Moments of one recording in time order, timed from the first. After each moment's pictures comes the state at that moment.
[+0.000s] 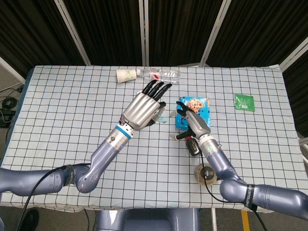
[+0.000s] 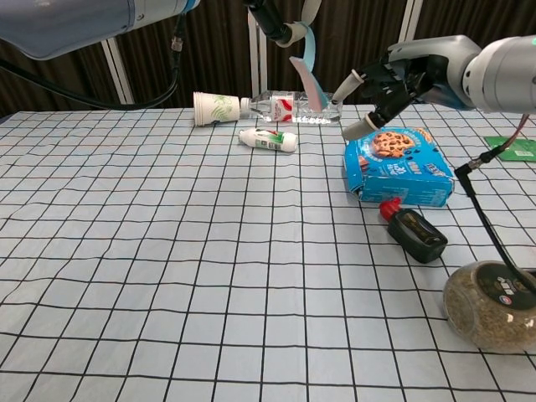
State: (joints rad) left arm -1.12 -1.49 -0.41 -1.68 0.94 1.00 0.63; right arm 0.87 -1.33 0.34 -1.77 -0.61 0.89 -0.01
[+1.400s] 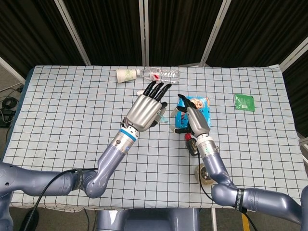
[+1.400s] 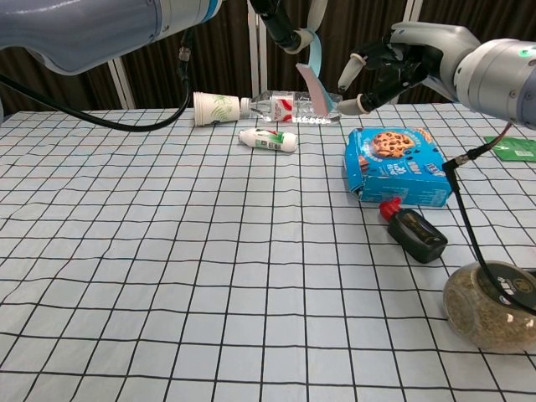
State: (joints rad) left arm -1.19 -1.55 -0.38 -1.69 0.81 1.13 0.71; right arm 0.81 -1.48 0.37 -1.71 -0.75 1.09 -0.05
